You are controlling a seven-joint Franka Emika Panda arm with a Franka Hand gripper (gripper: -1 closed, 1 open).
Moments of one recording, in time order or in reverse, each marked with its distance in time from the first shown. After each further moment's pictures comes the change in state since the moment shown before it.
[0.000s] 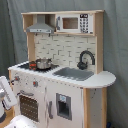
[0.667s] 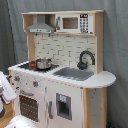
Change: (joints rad) arm 0.042 0.000 -0.087 -0.016 -0.036 0.001 -0.186
